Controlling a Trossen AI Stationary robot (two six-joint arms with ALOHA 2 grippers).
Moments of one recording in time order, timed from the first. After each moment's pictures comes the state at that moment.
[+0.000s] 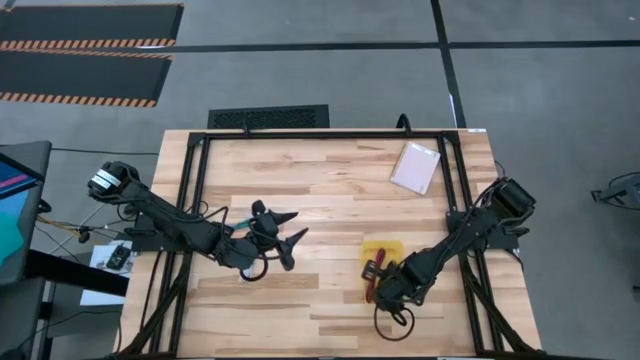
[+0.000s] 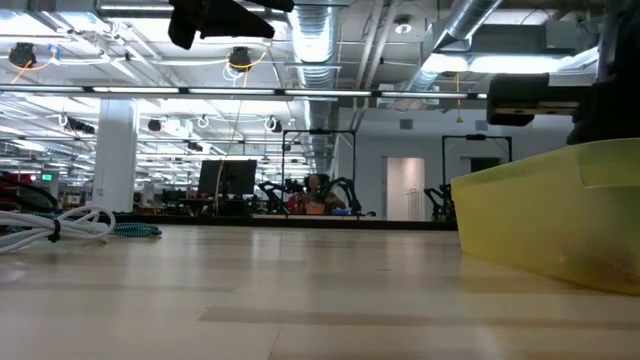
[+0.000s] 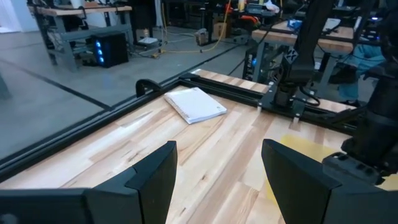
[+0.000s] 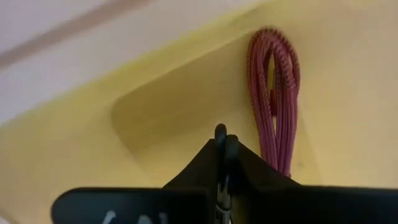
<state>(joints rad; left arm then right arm) -0.47 1.39 0.82 0.24 -0.98 -0.35 0.60 1.74 1.04 -0.65 0.07 -0.53</state>
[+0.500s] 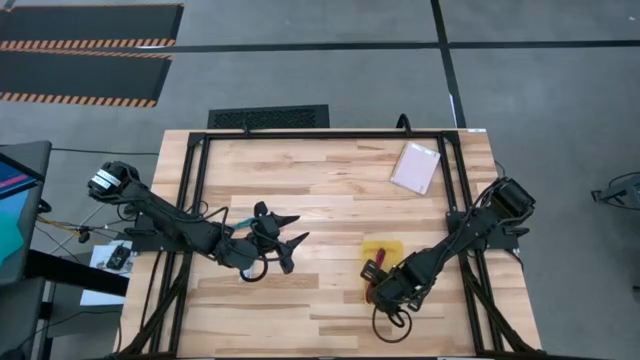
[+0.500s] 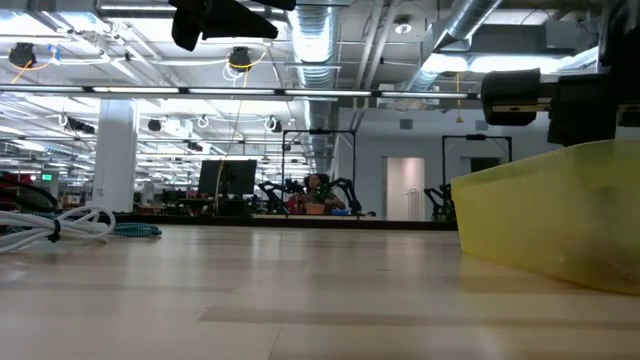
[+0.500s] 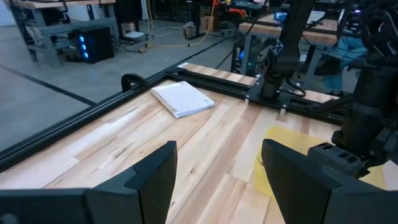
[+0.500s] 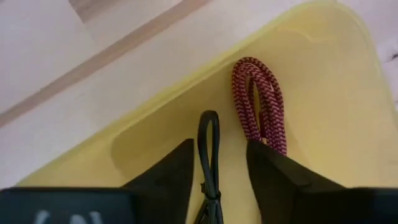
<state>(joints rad) -0.47 1.39 0.82 0.23 -0.92 -0.35 0.60 1.74 1.04 -0.59 0.06 -0.41</state>
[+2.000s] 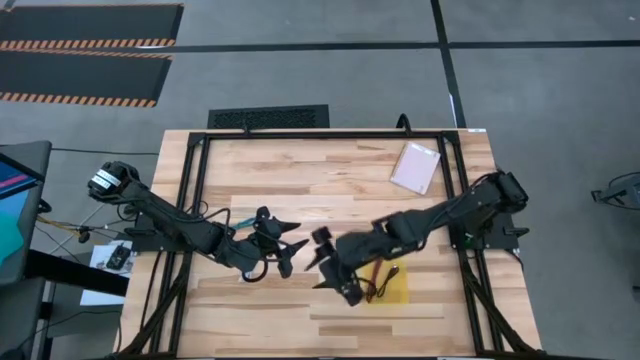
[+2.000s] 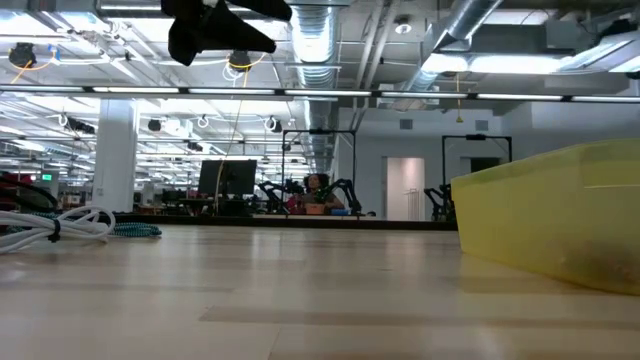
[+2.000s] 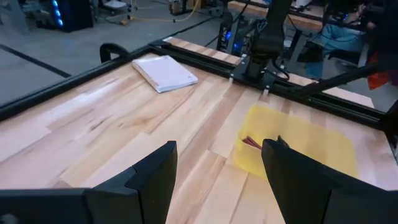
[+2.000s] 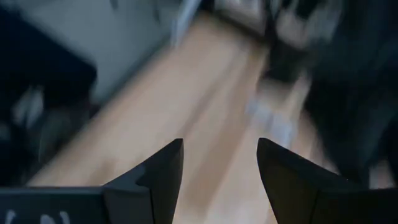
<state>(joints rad) -0.47 1.39 0.82 0.14 -0.82 -0.50 0.37 1.74 1.55 -0.38 0.00 -0.25</state>
